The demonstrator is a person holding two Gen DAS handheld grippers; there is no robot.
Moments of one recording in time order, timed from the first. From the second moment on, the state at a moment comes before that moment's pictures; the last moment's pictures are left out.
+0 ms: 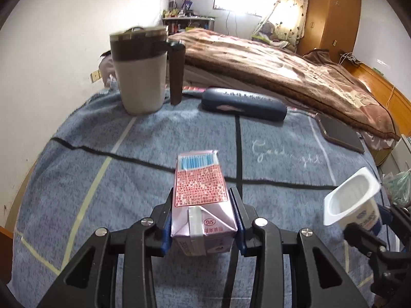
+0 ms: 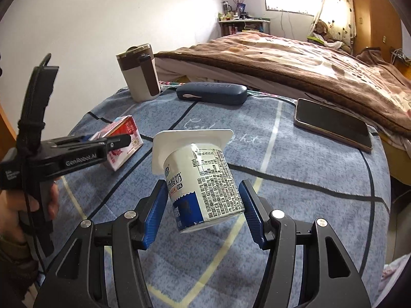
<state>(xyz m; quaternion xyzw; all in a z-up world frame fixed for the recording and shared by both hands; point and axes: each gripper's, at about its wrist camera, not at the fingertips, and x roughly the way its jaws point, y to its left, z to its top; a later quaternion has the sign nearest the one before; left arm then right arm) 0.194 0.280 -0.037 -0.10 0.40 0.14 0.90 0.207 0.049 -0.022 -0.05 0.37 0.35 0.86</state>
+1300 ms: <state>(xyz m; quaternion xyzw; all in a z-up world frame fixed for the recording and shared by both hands) 0.132 0.191 0.014 -0.07 0.35 0.09 0.93 0.159 -0.014 0.012 -0.01 0.34 0.30 0.89</state>
